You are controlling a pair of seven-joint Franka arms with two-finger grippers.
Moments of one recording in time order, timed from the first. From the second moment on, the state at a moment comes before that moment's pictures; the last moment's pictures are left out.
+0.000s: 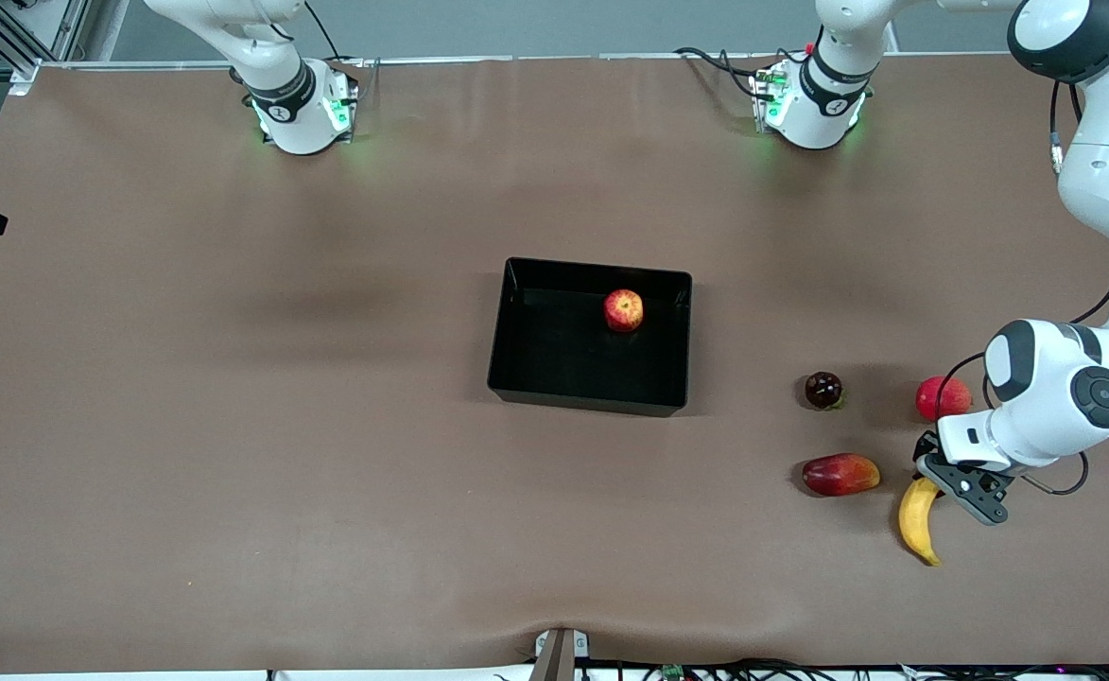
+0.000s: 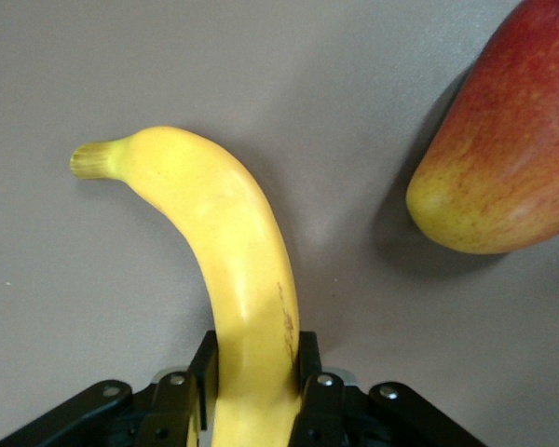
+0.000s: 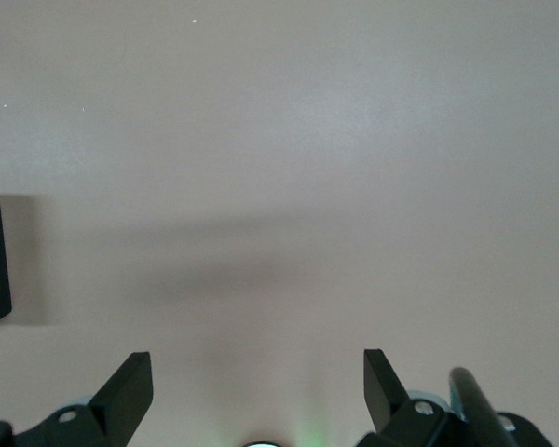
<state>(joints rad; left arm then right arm) 0.56 0.90 -0.55 -1.51 0.55 2.44 0.68 -0.07 0.01 -0.12 -1.46 0.04 1.41 -0.12</state>
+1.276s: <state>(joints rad) 0.54 0.63 -1.01 -1.43 0.54 1.80 0.01 -0.07 0.01 -0.05 -1.46 0.07 1.41 -0.13</state>
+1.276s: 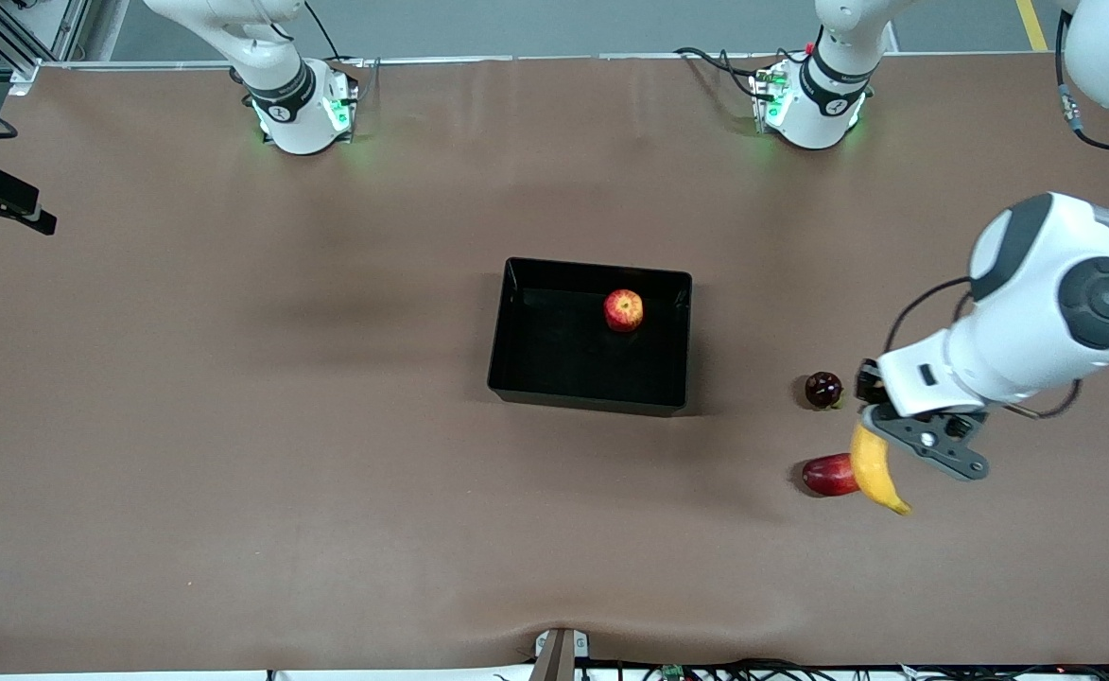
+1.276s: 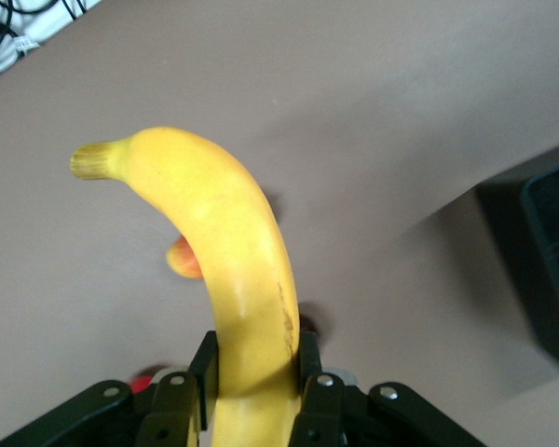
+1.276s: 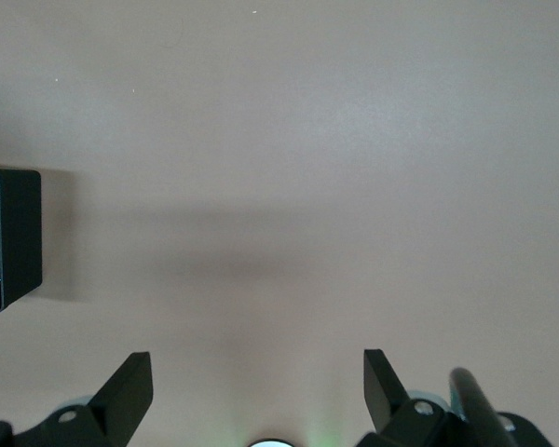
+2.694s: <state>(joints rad) -0.26 0.72 -0.71 -1.45 0.54 2.01 -0.95 -0.07 0.01 -0.06 -1.46 0.07 1.40 -0.13</state>
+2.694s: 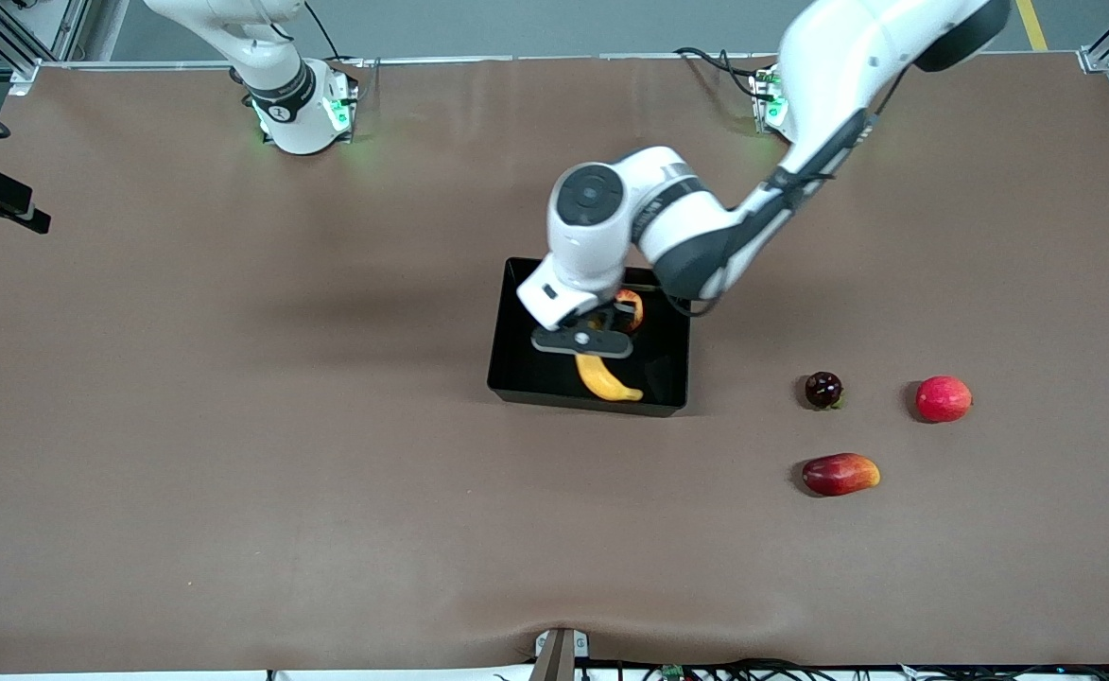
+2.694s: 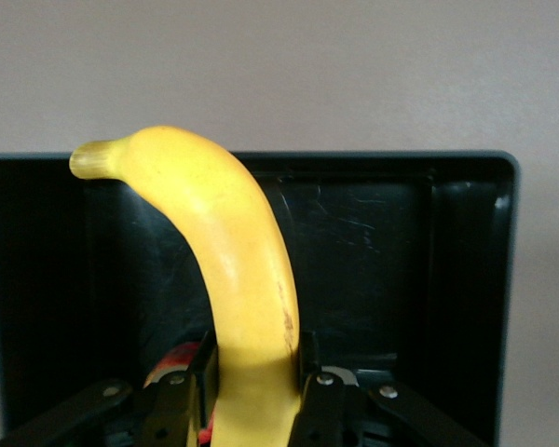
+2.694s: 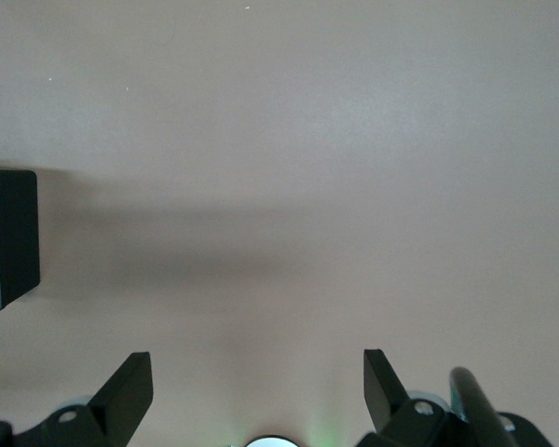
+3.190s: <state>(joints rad) -0.31 0.77 -0.68 -1.45 0.54 2.10 -0.96 -0.07 0.01 -0.06 -1.46 0.07 1.40 -0.13</state>
